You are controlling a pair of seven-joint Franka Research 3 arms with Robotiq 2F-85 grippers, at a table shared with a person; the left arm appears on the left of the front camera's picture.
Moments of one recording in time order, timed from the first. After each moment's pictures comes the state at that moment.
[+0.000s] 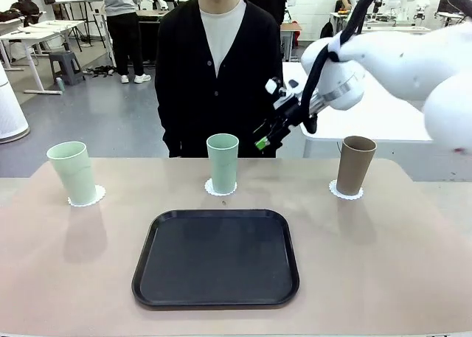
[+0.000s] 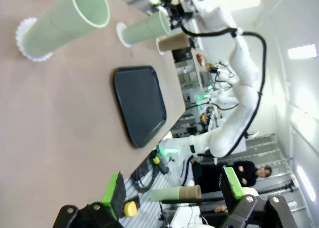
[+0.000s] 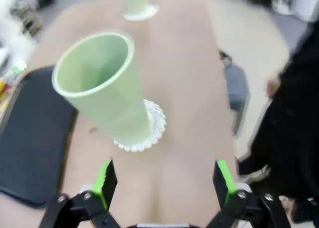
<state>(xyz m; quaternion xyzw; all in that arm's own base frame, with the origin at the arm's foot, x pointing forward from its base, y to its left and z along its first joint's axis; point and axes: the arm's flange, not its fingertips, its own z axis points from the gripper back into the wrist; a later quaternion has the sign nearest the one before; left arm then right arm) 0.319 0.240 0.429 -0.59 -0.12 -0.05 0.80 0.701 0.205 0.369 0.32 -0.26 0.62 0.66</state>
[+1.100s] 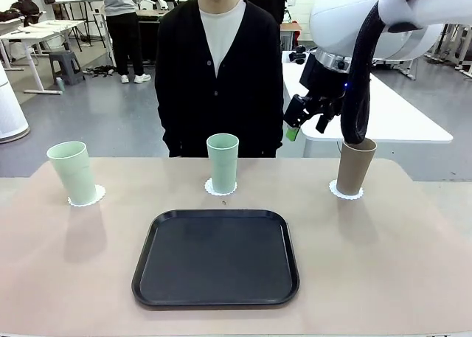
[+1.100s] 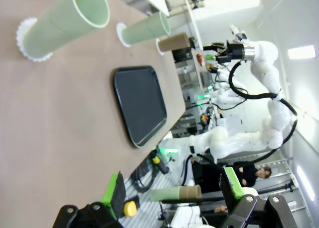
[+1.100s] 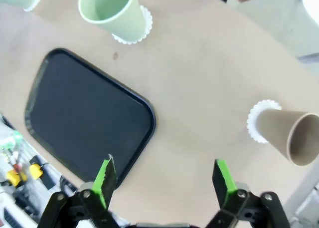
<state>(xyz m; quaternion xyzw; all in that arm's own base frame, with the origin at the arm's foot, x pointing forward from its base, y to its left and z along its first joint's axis) 0.319 0.240 0.429 -0.59 -0.12 -0.05 0.80 0.471 0.204 0.534 0.07 -0.10 0.28 0.95</state>
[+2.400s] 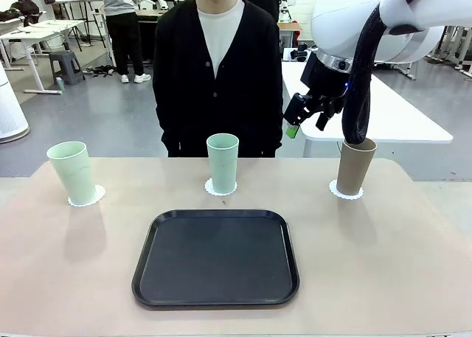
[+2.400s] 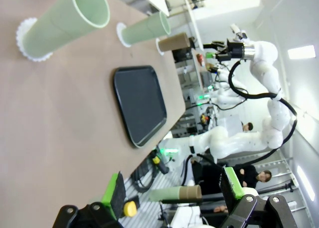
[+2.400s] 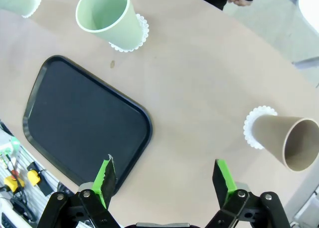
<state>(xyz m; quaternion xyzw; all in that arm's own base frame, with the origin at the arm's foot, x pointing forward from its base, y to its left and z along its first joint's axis) 0.319 0.240 0.429 -0.59 -0.12 -0.05 0.80 0.474 0.202 0.534 0.07 -0.12 0.28 0.95</state>
